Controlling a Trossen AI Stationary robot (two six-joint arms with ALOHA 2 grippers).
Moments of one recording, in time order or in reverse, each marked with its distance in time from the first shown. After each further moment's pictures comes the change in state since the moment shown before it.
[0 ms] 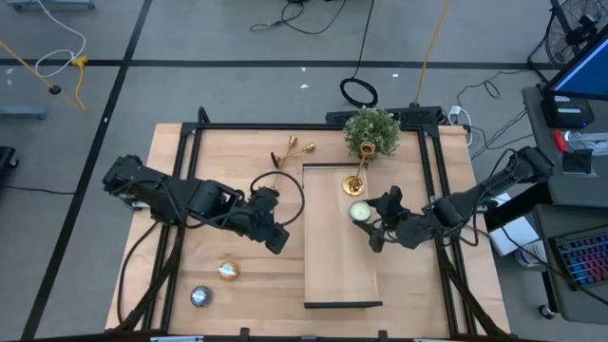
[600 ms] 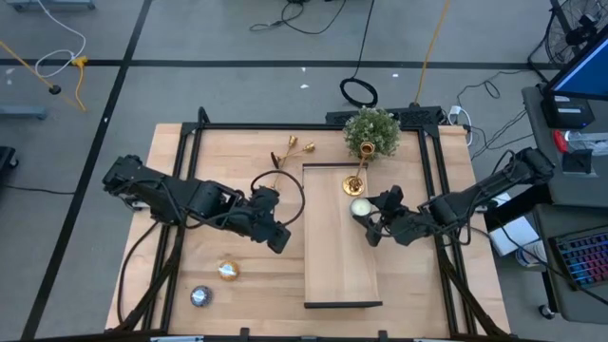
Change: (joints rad) left arm 0.000 0.000 0.000 0.032 -0.051 0.018; right arm -0.042 0.001 -0.068 0.024 -0.006 0.118
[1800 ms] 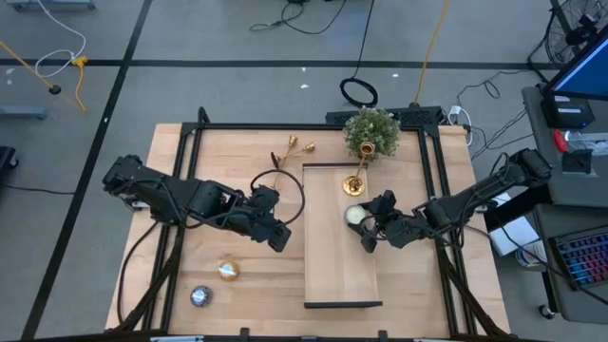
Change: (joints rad) left arm 0.001 0.000 0.000 0.001 -0.026 0.009; right arm -0.004 0.066 -0.001 0.084 -0.073 -0.024
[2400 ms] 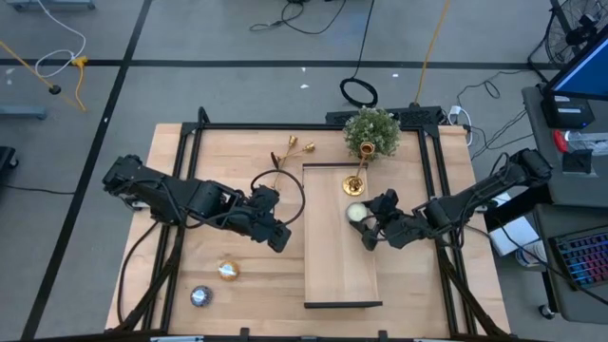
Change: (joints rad) left arm 0.000 0.000 0.000 0.000 0.004 0.010; right arm 0.000 -0.004 0.000 -0.060 0.026 0.027
